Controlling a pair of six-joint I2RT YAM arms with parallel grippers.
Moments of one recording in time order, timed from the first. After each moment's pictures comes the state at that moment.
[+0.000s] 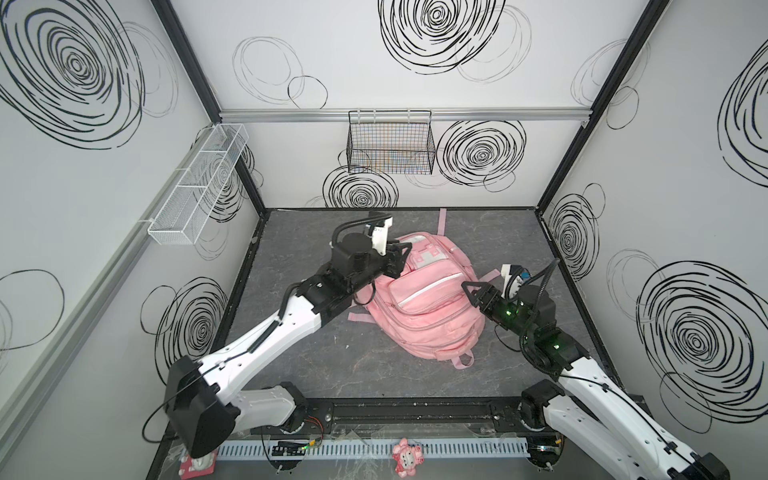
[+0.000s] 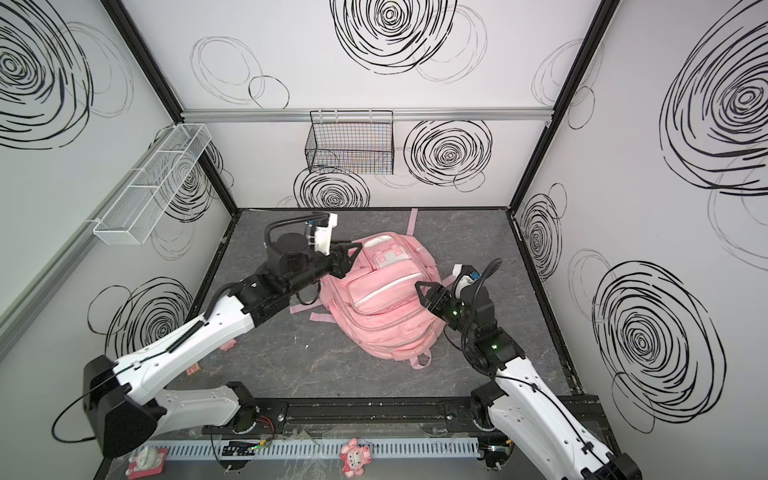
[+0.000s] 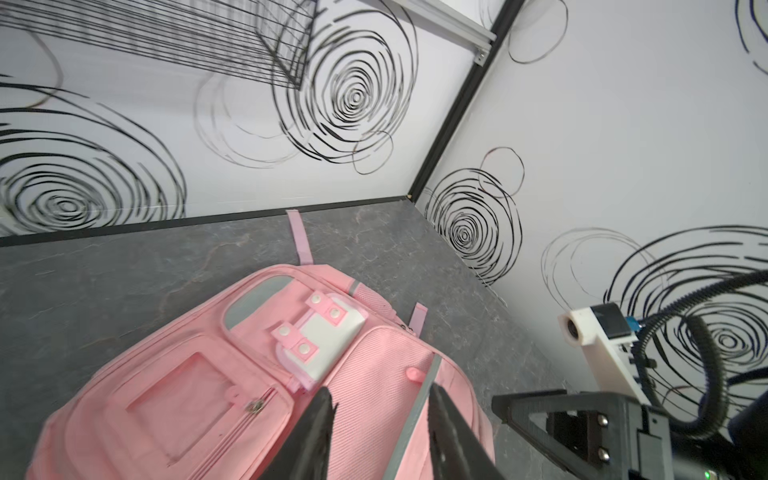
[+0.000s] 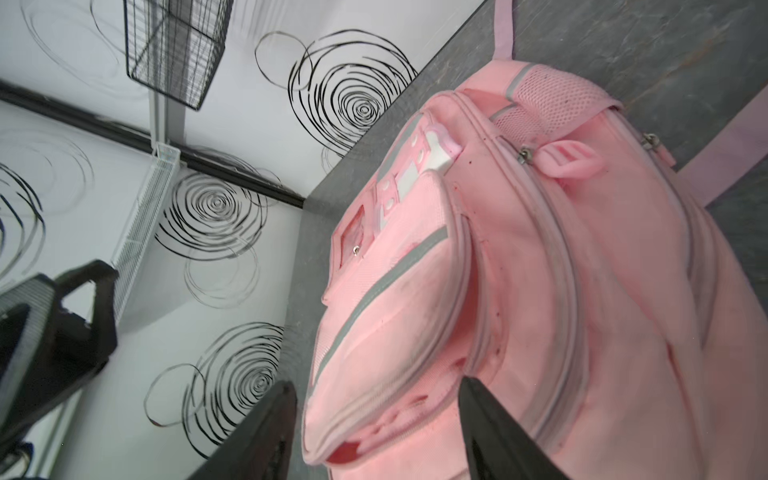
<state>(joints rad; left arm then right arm) -0.63 1.17 1.02 -0.09 0.02 -0.42 0.45 0.70 0.47 -0.15 -0.19 0.95</state>
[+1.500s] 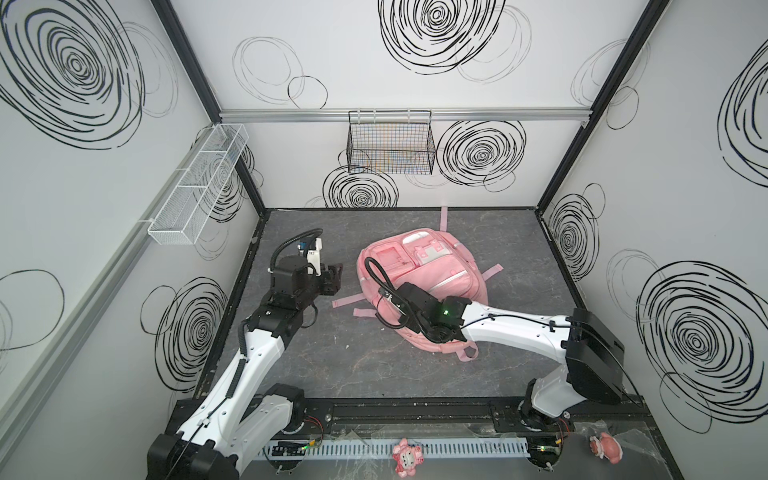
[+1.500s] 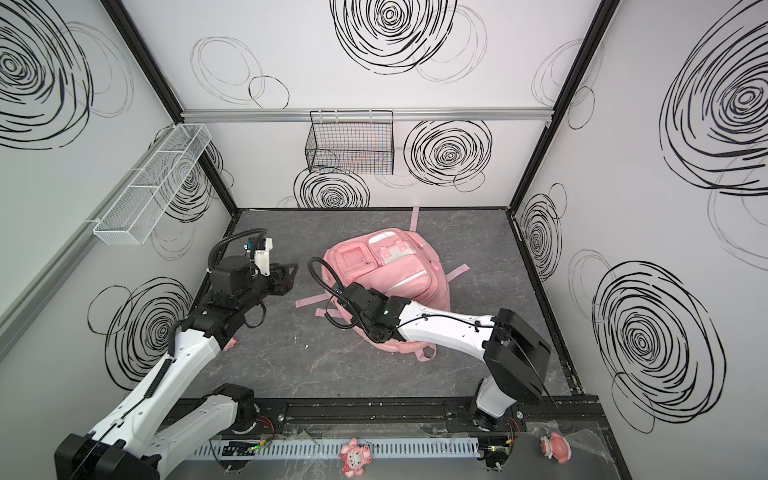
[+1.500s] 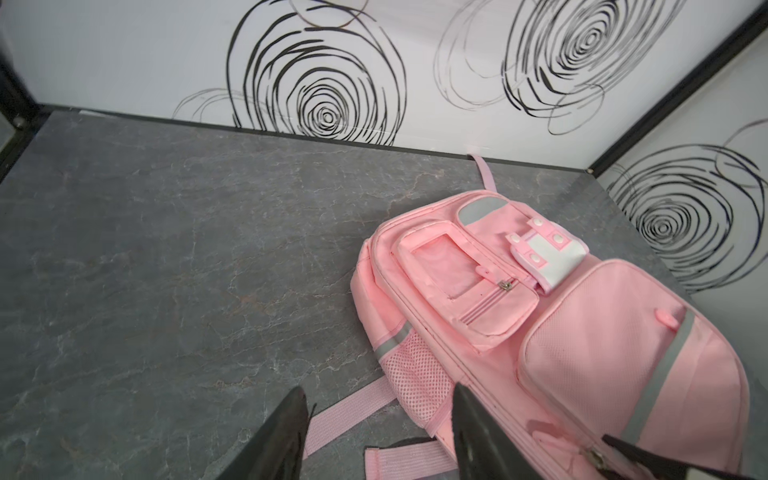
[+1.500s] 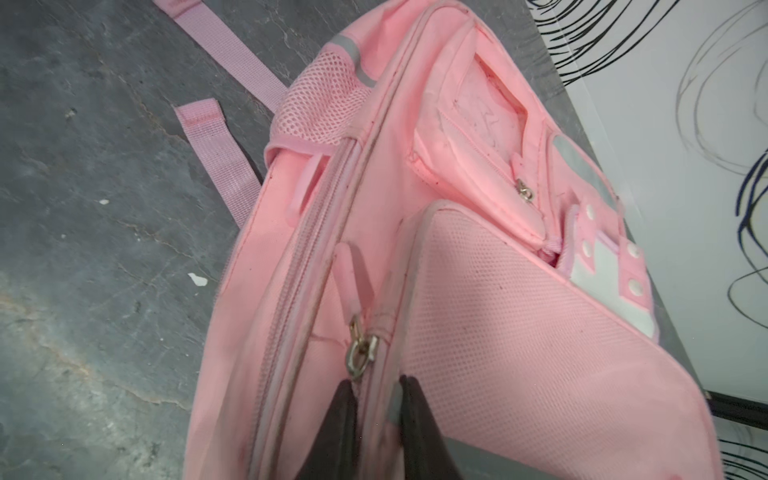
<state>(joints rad) -0.17 0.95 0.74 -0.25 0.17 -0.19 1.02 1.54 1.06 -0.43 0.42 -0.16</state>
